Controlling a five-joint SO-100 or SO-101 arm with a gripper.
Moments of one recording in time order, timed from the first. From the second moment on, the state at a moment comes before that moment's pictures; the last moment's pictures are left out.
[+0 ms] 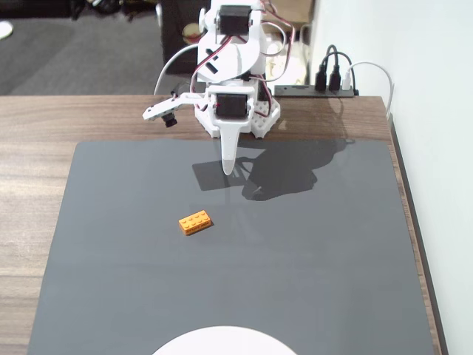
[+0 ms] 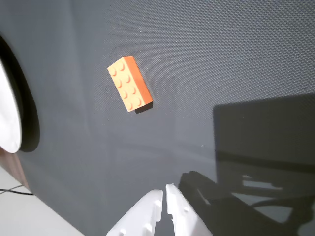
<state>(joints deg) 4.7 185.3 168.3 71.3 -4.7</state>
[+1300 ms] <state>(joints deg) 4.2 188.3 168.3 72.4 -4.9</state>
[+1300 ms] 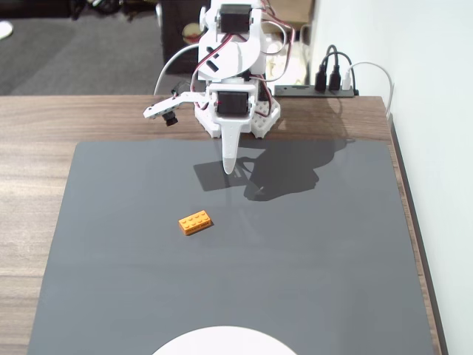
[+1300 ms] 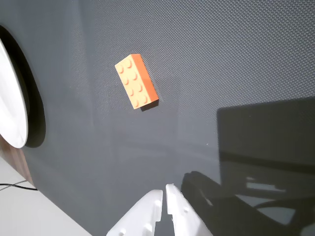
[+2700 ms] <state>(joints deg) 7.9 172.3 166.5 65.1 -5.1</state>
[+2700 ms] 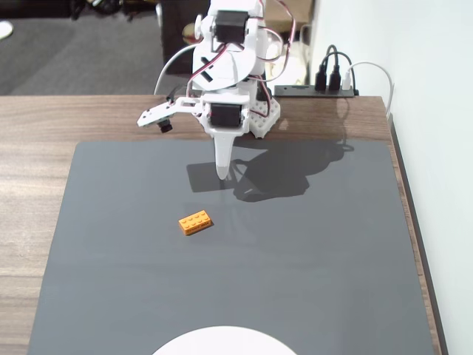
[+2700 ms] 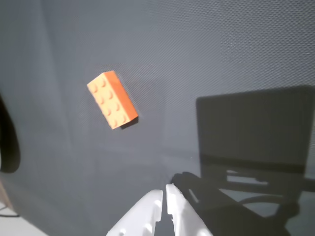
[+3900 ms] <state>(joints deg) 12.4 134.0 139.7 64.3 -17.2</state>
